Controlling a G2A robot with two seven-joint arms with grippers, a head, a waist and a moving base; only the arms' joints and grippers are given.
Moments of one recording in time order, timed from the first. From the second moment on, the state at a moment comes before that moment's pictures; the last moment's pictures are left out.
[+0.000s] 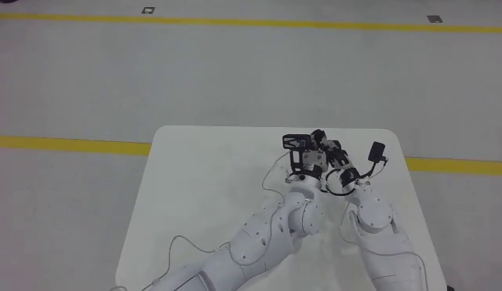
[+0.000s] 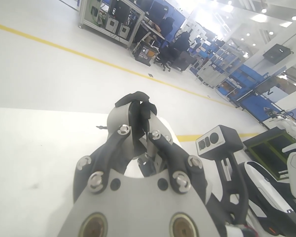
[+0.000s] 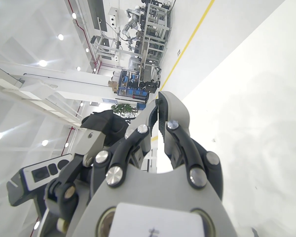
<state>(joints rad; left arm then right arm) 1.01 -1.86 -0.71 -0.90 0.75 0.32 0.51 -1.39 -1.35 1.43 -1.38 -0.07 -0.19 0.24</state>
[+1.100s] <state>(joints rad) 1.01 -1.85 -0.75 -0.93 0.67 0.27 0.54 -1.40 -1.32 1.51 -1.28 0.07 -0.31 0.37</state>
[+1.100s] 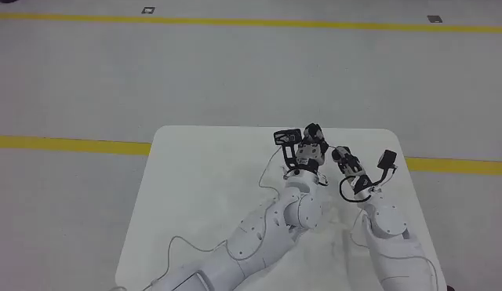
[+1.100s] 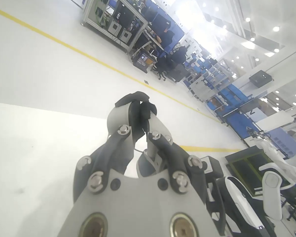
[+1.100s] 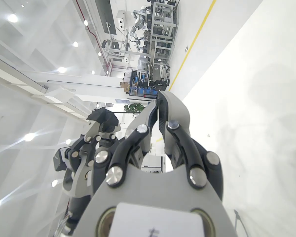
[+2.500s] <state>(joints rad) 0.96 -1.87 -0.66 -0.83 0.68 0.33 0.58 -1.40 -1.31 1.48 -1.30 0.06 -0.29 0.35</state>
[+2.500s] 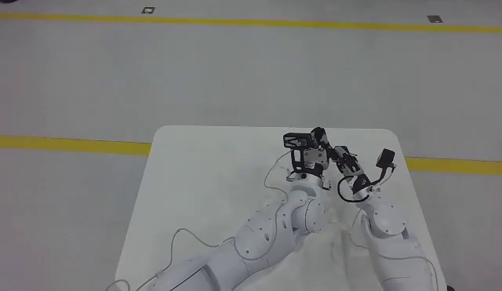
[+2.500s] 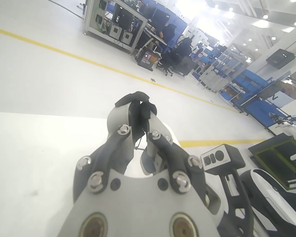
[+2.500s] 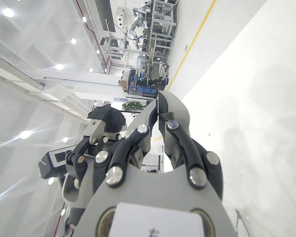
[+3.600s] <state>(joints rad) 0.95 -1.88 -0.62 -0.83 0.60 0.27 0.56 -1.40 -1.30 1.45 -1.31 0.05 -0.28 0.32</state>
